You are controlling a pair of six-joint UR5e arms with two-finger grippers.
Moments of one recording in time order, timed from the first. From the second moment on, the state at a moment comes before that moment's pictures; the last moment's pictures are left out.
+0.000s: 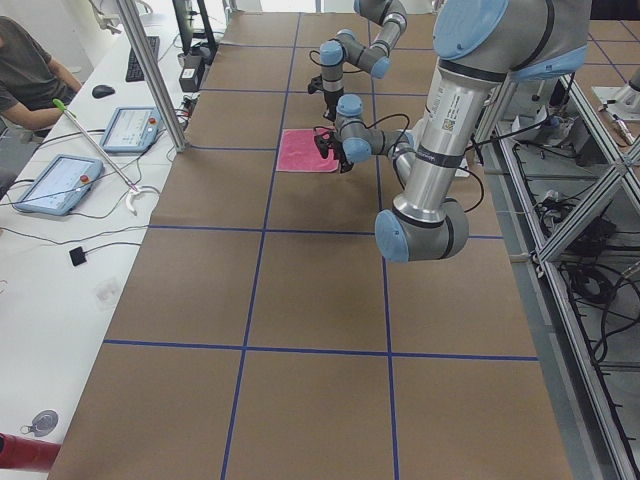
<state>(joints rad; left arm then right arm) -0.41 -2.04 -1.75 -1.91 -1.82 -1.79 0.47 -0.95 1.70 -1.67 1.95 1.80</state>
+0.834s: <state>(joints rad) -0.40 -2.07 -1.70 -1.91 -1.80 -1.78 0.47 -0.96 1.70 -1.67 1.95 1.80</state>
